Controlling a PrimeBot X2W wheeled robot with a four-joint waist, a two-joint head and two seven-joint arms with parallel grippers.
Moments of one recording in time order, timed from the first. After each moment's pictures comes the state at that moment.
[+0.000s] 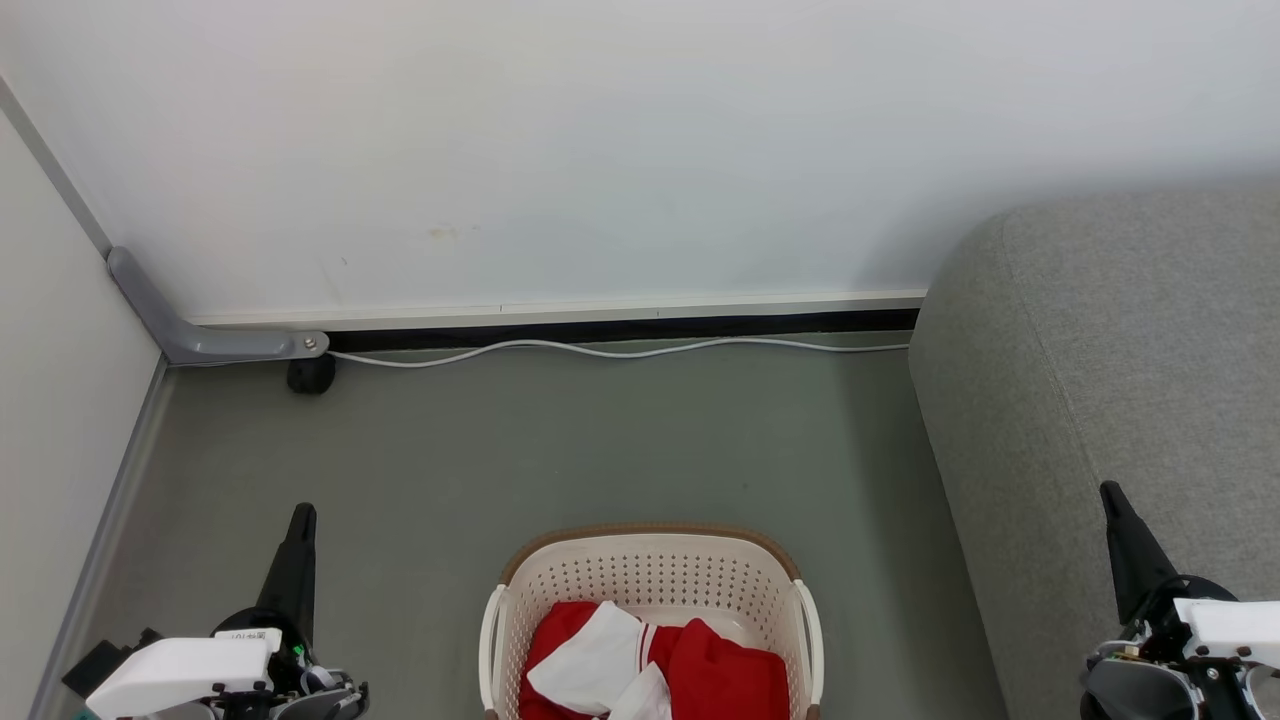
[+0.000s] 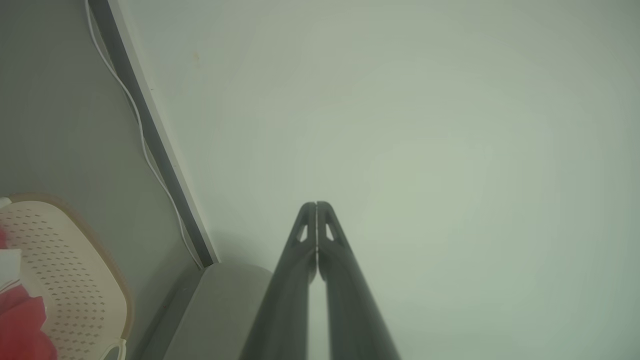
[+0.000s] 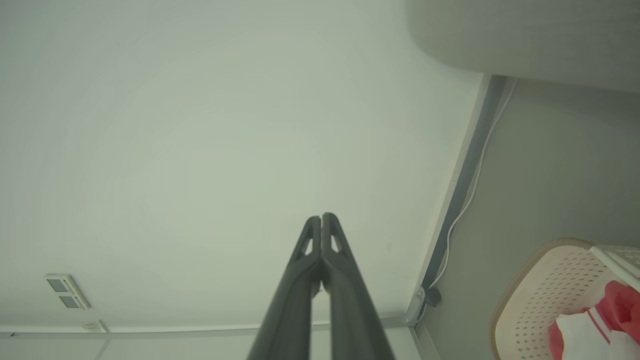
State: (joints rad) left arm -0.05 0.03 0.08 0.27 -1.61 -0.12 0.11; right arm -0.09 -0.04 -0.13 0.28 1.60 0.13 0.11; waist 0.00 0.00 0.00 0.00
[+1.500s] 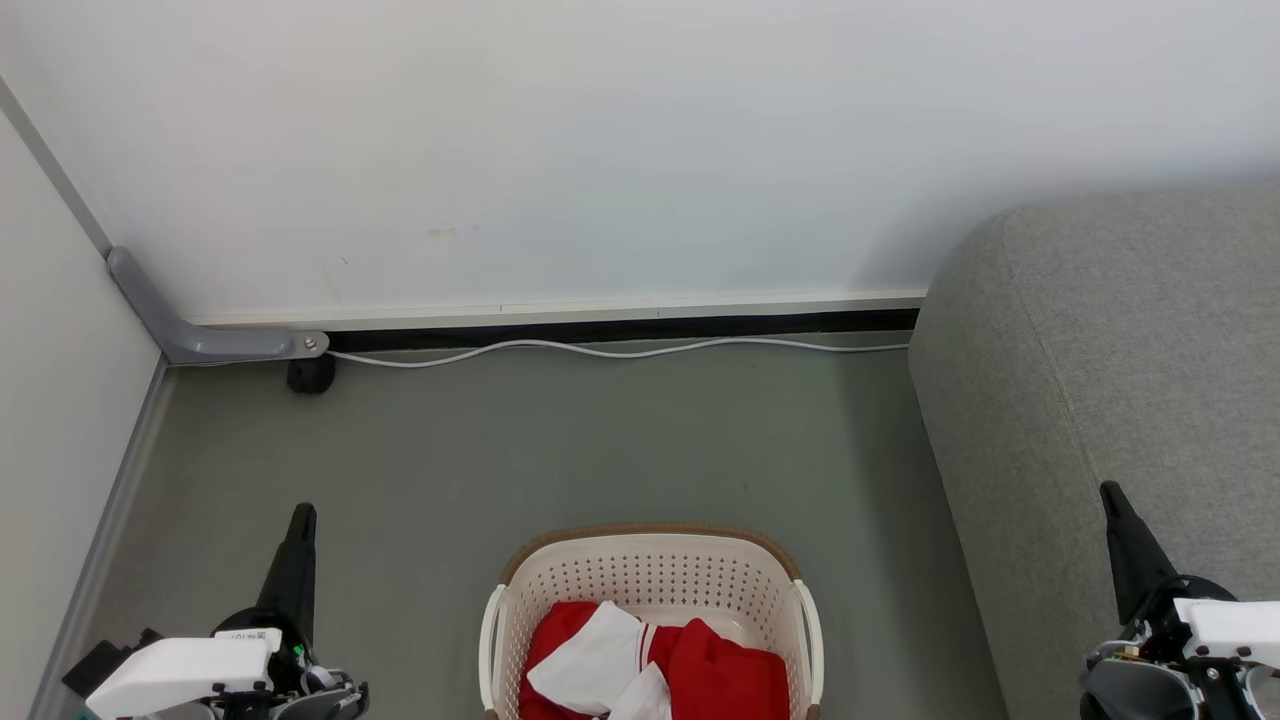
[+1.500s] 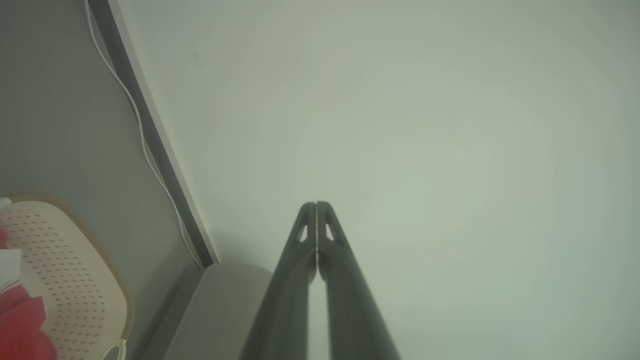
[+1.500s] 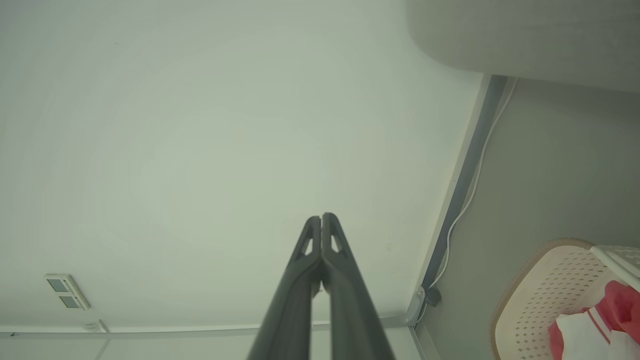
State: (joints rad) left arm -0.05 0.03 0.08 0.27 -1.61 -0.12 0.11; right arm -0.09 -0.04 -0.13 0.28 1.60 0.13 0.11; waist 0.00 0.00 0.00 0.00
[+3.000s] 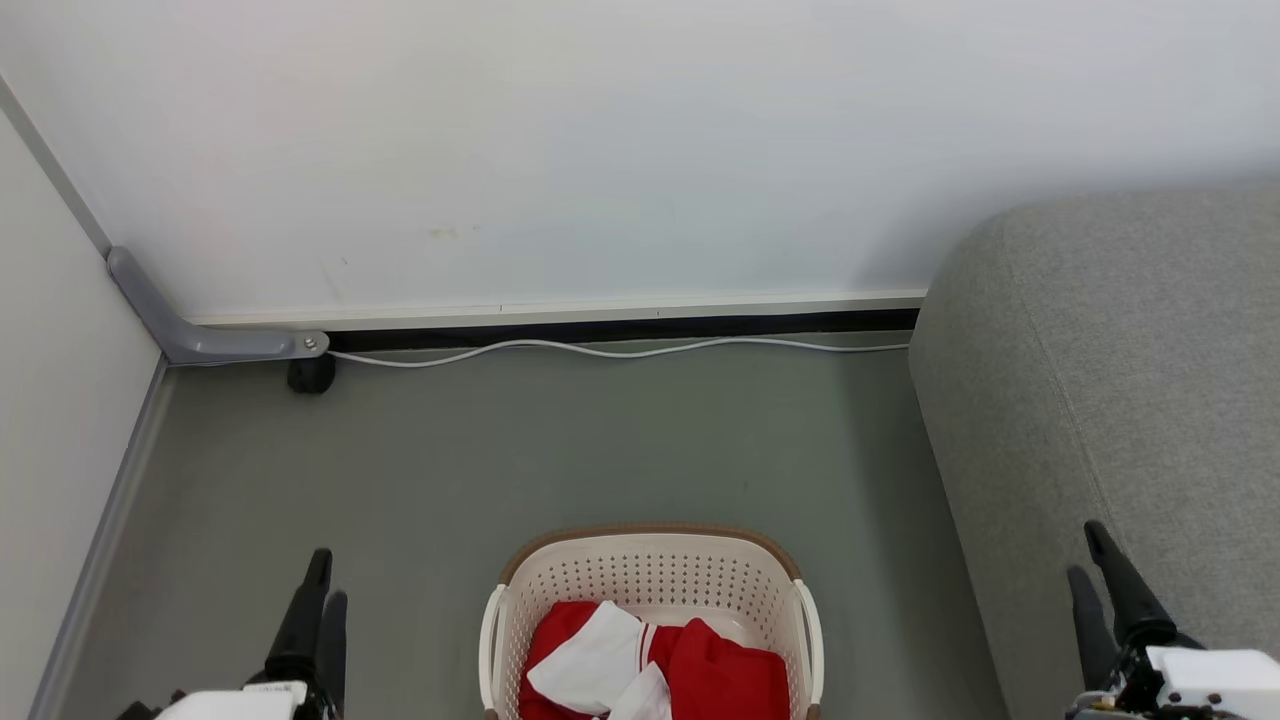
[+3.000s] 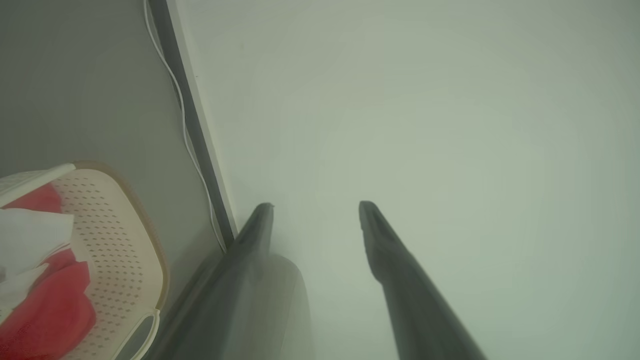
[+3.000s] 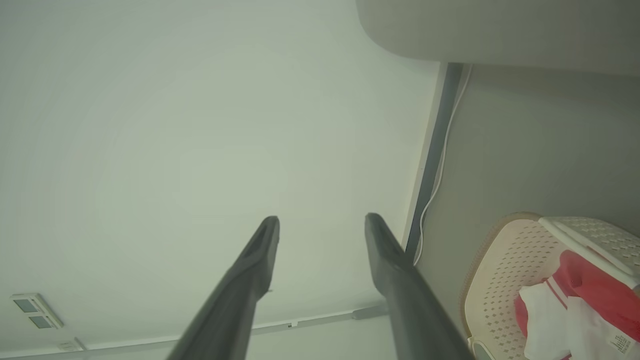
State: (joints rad) left arm -0.01 0.01 0.08 0.32 -1.61 -0.12 0.11; right arm -0.06 -0.02 -0.12 0.32 1.60 0.13 0.11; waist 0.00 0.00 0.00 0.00
